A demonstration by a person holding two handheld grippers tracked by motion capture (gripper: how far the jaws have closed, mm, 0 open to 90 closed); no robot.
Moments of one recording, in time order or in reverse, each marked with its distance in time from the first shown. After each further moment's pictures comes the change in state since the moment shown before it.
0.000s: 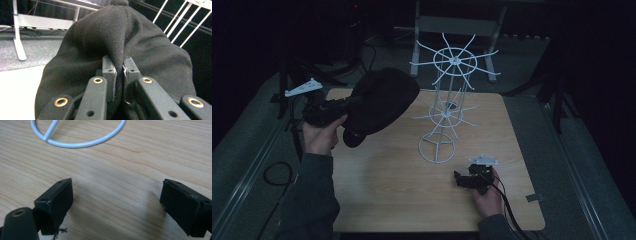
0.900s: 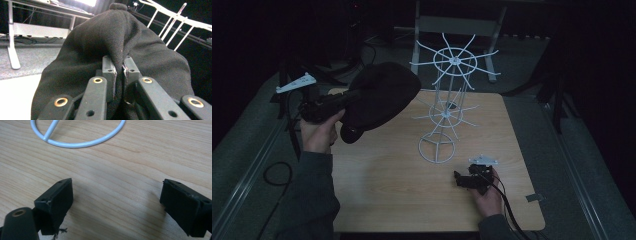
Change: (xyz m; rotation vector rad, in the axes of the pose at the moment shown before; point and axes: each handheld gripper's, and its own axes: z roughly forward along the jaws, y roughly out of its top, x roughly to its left) left arm -0.006 0.013 -0.008 -0.068 -0.038 -0.008; right arm 0.000 0.000 0.000 -0.001 0.000 -0.001
